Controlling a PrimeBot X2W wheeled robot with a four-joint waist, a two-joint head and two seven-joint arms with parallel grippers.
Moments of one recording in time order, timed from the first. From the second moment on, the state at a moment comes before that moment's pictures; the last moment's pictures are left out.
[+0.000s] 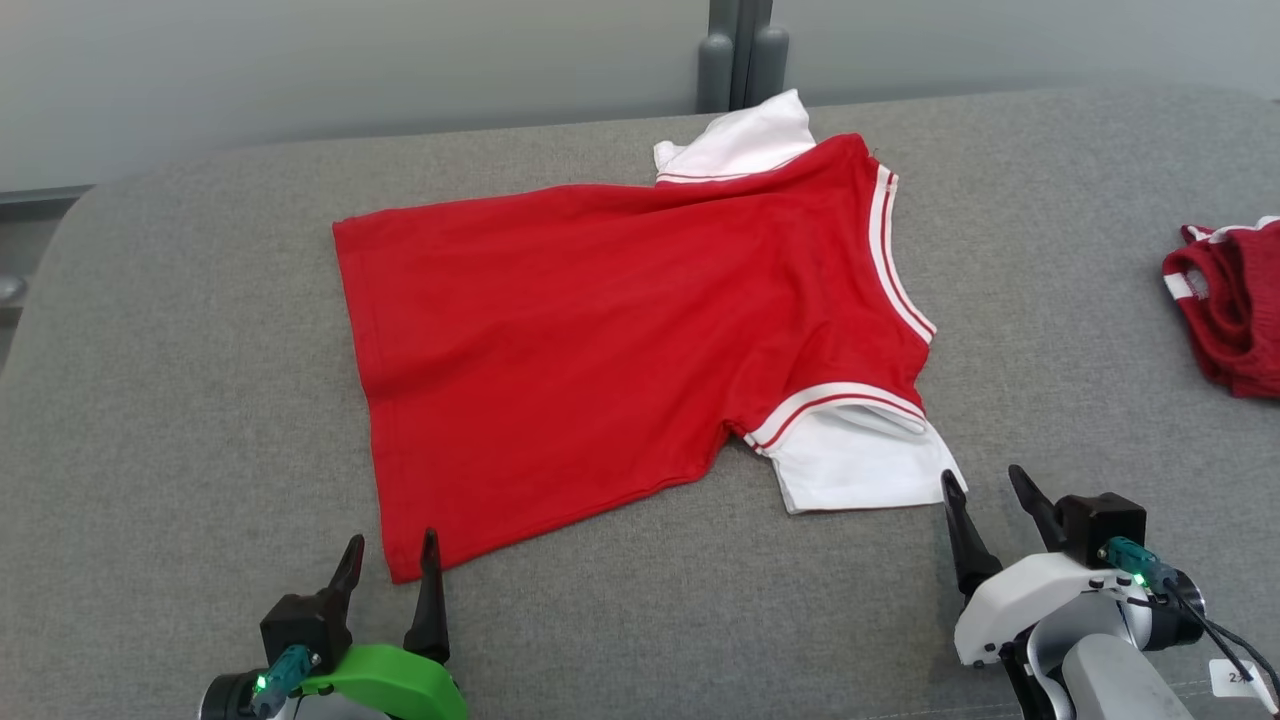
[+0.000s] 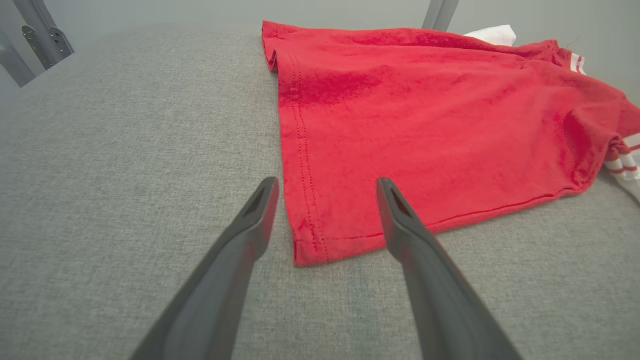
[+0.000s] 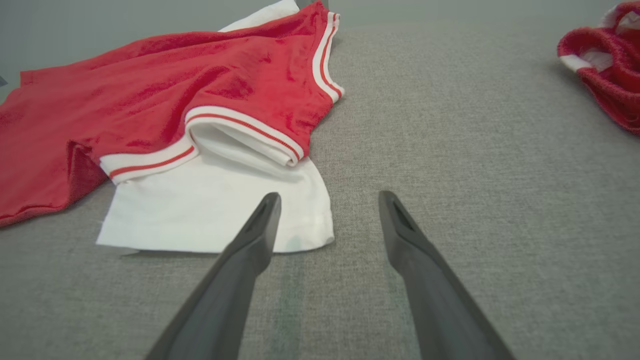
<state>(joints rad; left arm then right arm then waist) -0.08 0.05 -0.14 0.47 -0.26 -0.02 -0.26 -0.22 -0.08 0.02 0.60 0.16 0.13 -0.26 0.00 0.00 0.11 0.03</state>
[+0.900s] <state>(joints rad) -0.14 0.05 -0.17 0.50 -0.30 -0.04 -0.26 -0.32 -0.08 0.08 0.76 0.19 0.13 -0.27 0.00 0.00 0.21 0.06</state>
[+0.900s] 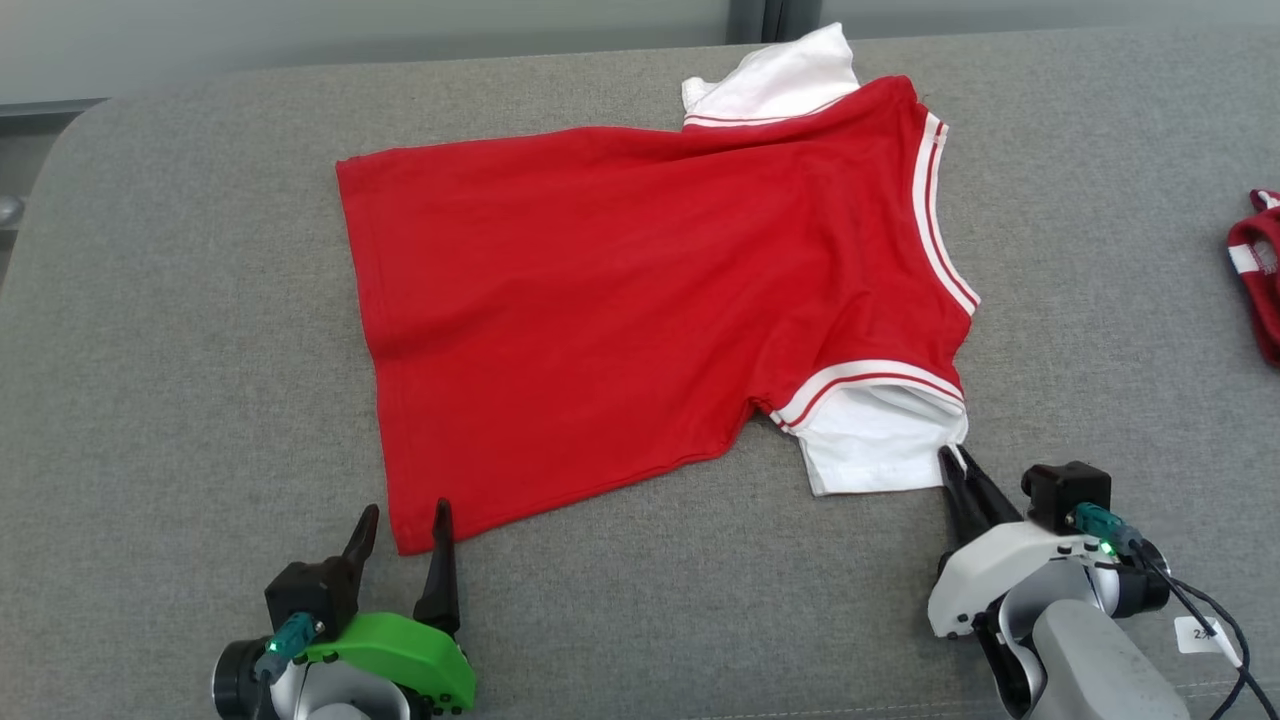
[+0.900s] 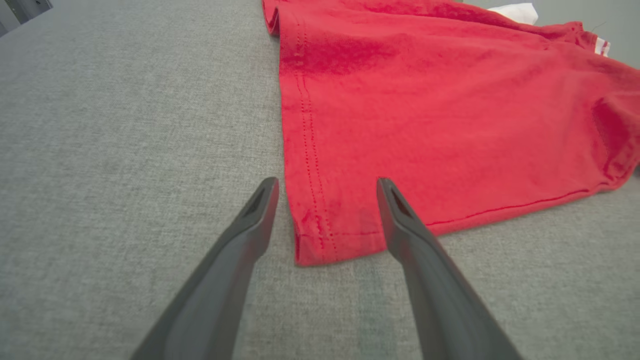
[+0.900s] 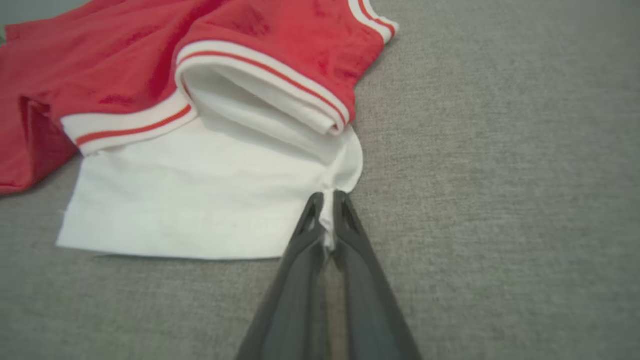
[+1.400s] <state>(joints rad) -0.18 0.05 -0.16 0.65 -0.43 -0.06 -0.27 -0.30 -0.10 0.11 0.73 0.20 0.13 -0.27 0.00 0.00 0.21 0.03</state>
